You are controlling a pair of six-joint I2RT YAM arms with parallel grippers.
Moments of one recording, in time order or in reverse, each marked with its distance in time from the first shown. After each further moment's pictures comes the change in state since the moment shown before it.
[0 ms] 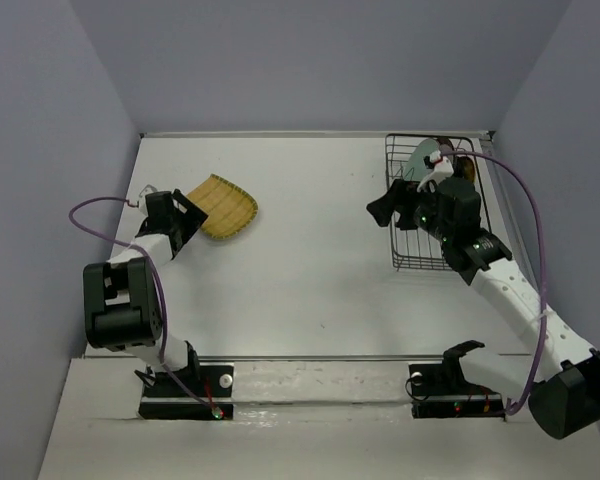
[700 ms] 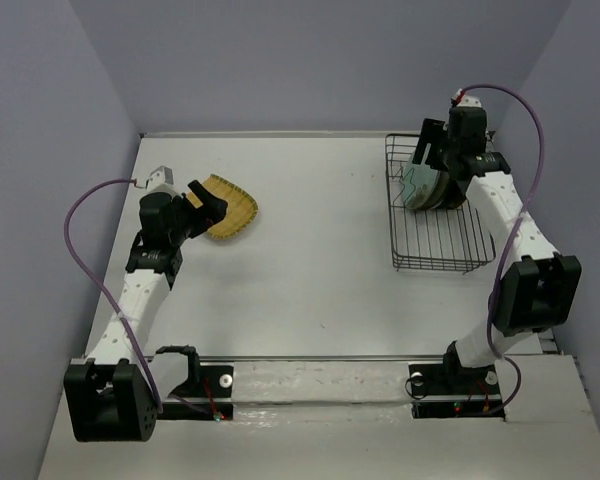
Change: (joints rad) left arm -0.157 -0.475 -0.033 -0.135 0.165 0.145; right arm -0.255 0.557 0.557 -0.272 0.345 -0.195
